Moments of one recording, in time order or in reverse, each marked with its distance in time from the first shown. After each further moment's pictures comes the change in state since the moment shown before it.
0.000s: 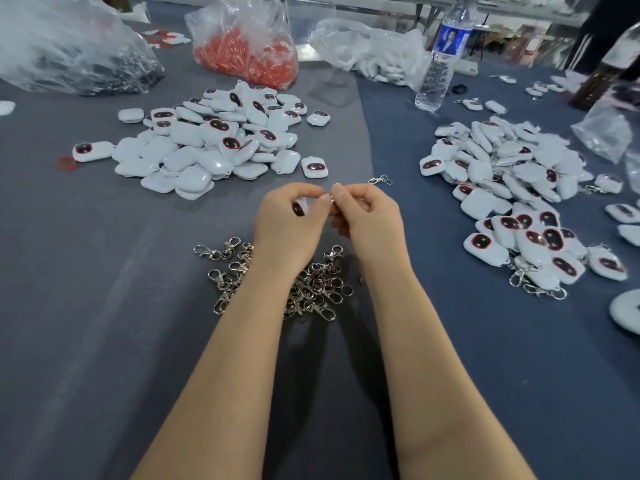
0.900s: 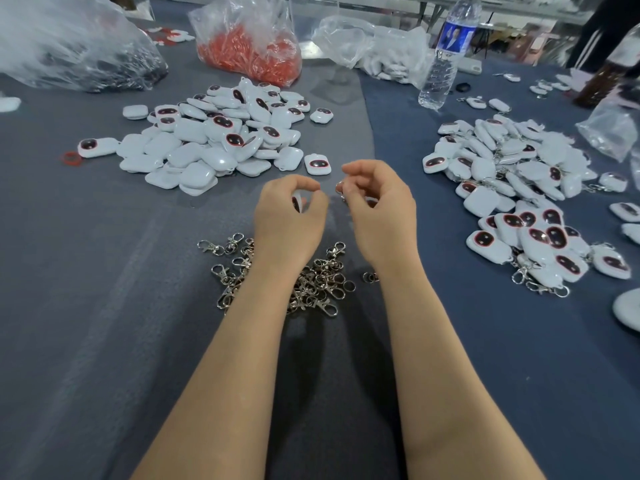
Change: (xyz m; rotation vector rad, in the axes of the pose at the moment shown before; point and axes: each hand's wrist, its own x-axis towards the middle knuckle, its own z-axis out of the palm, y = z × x) left_hand 0.002 -0.005 0.001 0.105 0.047 0.057; right_hand -0.002 -0.006 -0.005 -0.292 0.060 -0.298
